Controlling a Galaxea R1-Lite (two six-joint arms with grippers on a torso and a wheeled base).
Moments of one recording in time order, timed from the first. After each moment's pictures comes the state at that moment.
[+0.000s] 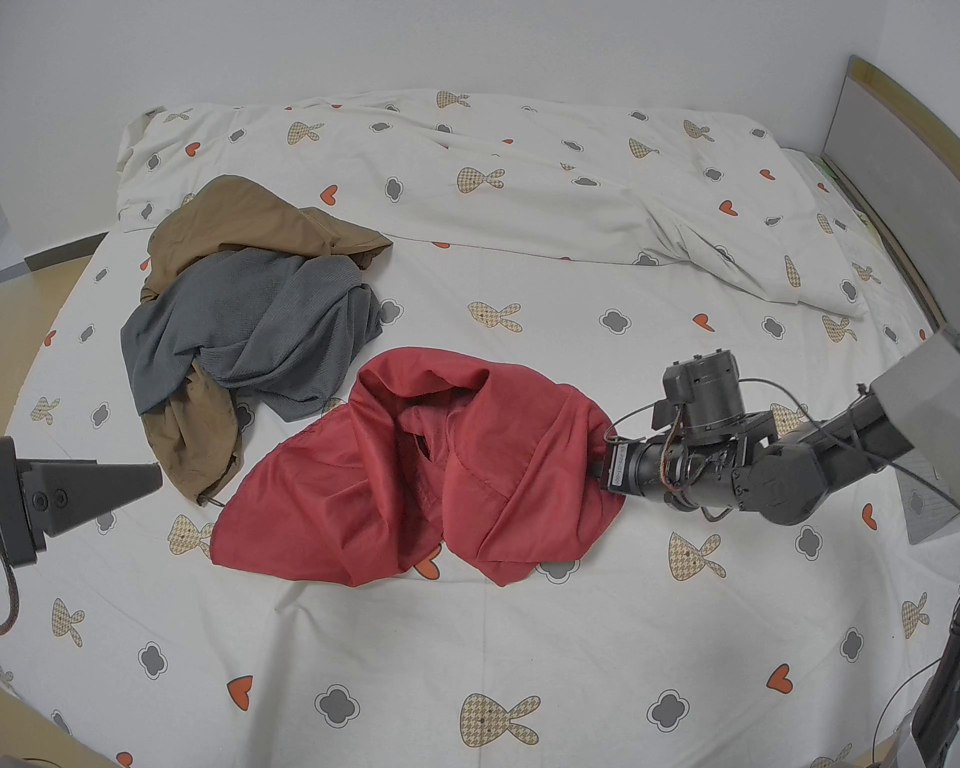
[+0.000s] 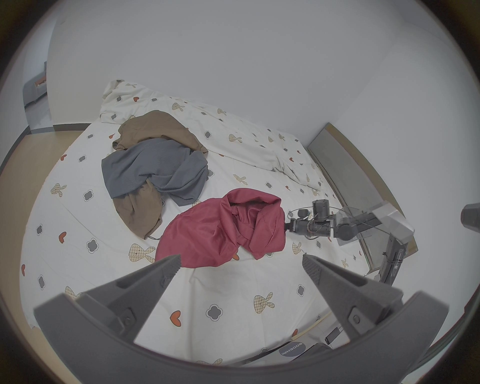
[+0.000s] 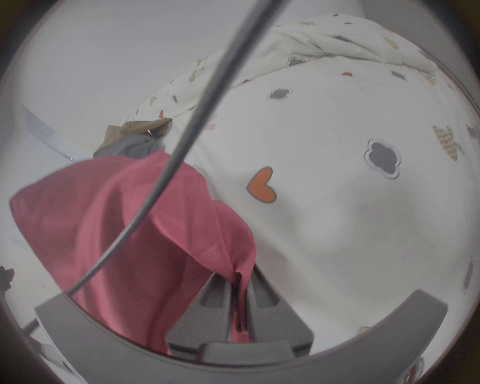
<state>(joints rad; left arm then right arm) -0.47 1.00 -1.04 0.48 -0.01 -0.33 0.48 2.07 -1.12 -0.34 0.02 0.52</state>
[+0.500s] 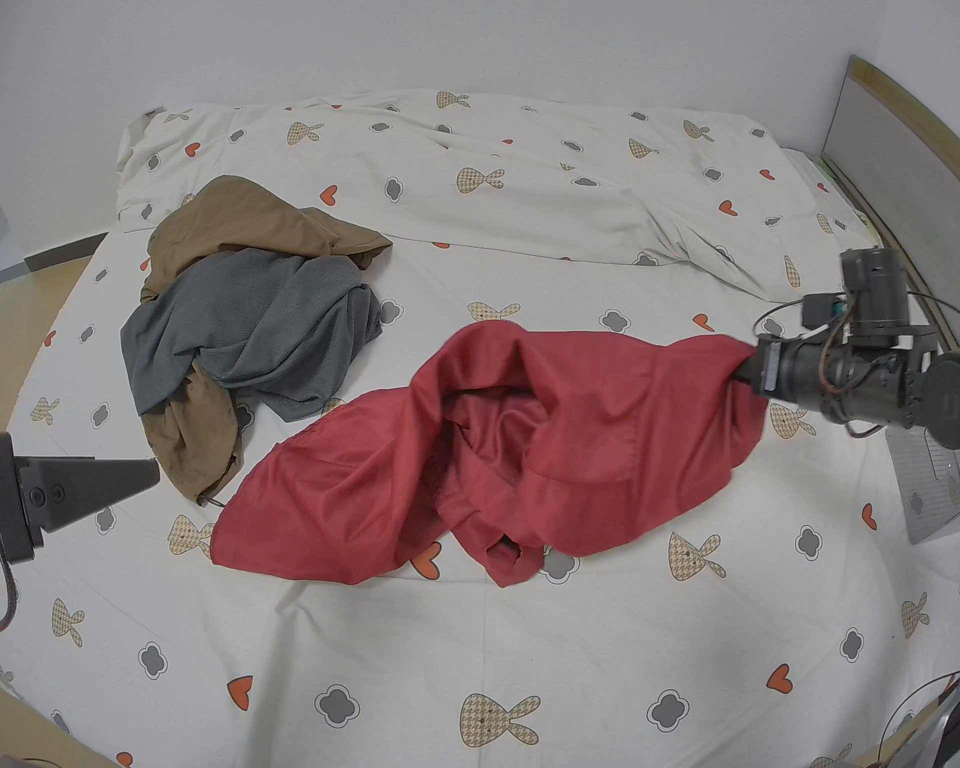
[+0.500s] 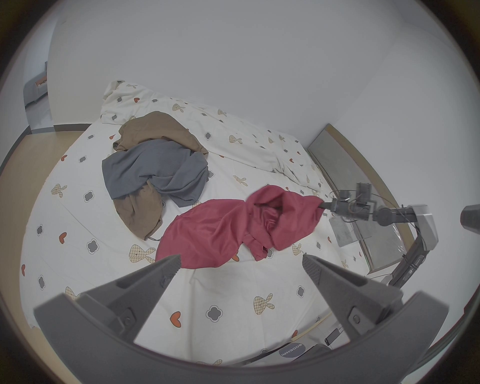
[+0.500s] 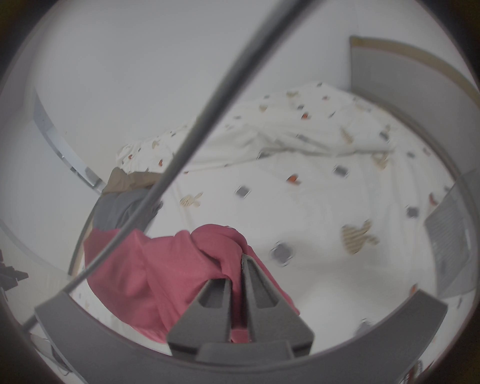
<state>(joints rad) -0.47 1.00 -1.04 0.48 -0.01 -0.33 0.27 1.67 -1.08 -0.15 -0.01 0.31</state>
